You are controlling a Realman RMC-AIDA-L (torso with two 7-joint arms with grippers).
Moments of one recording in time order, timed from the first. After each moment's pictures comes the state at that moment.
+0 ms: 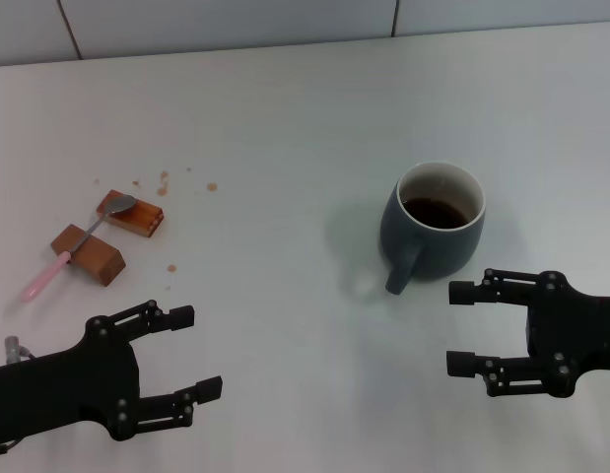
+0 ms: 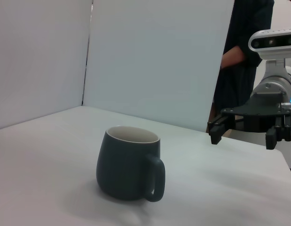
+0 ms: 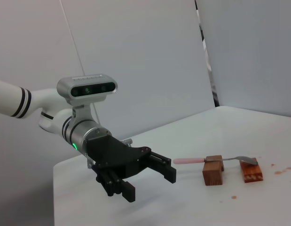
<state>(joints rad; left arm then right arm) -0.14 -2.07 1.04 0.71 1.69 1.66 -1.06 0.29 2.09 -0.79 -0.76 -1.92 -1.84 1.23</state>
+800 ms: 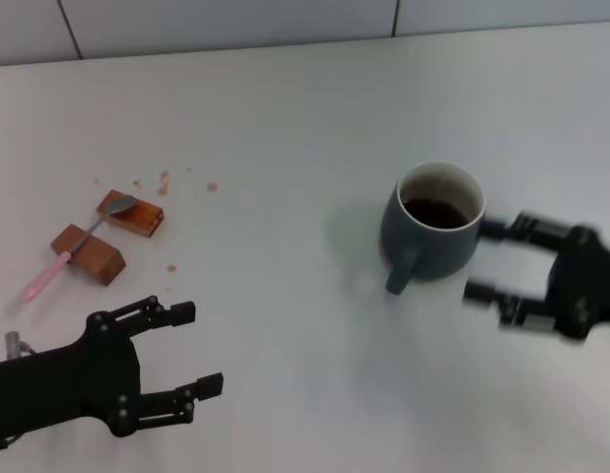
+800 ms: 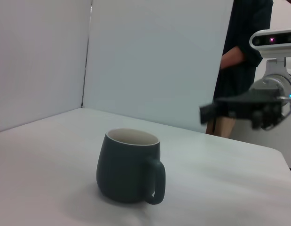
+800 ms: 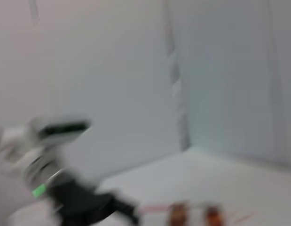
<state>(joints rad) -0.14 -2.07 1.04 0.72 1.69 1.66 -1.06 0.25 2.09 -0.77 -0.72 -1.75 -1.80 1.17</state>
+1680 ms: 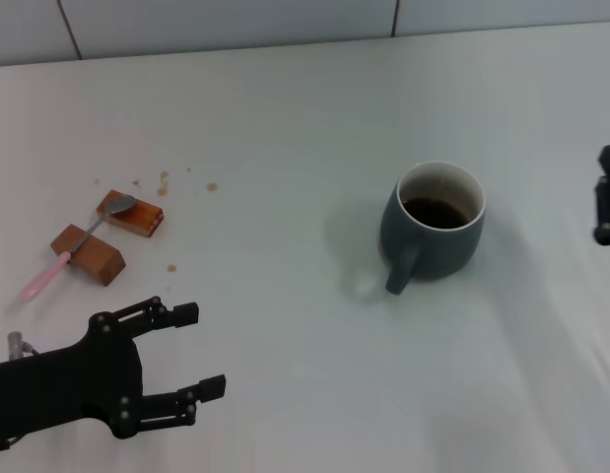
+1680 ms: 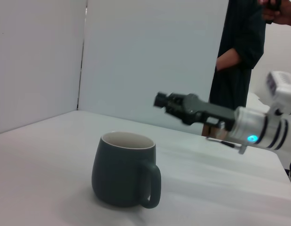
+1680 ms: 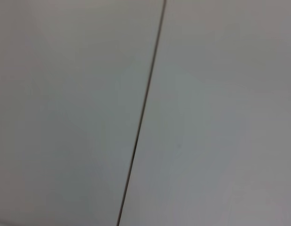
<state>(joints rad) -0.15 -2.07 1.04 0.72 1.69 1.67 -1.06 0.33 2.09 -0.35 0.19 -1.19 -1.50 -0.17</state>
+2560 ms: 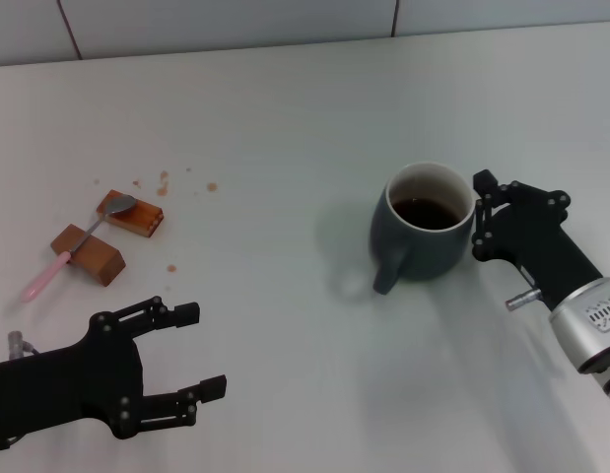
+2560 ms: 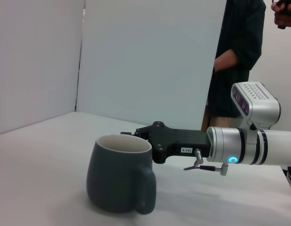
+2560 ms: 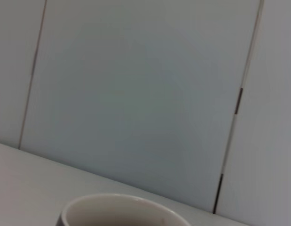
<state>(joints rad) -0.15 -2.07 1.04 0.72 1.69 1.68 -1.06 0.47 2.09 -0.34 0.34 -1.28 -1.29 -0.25</state>
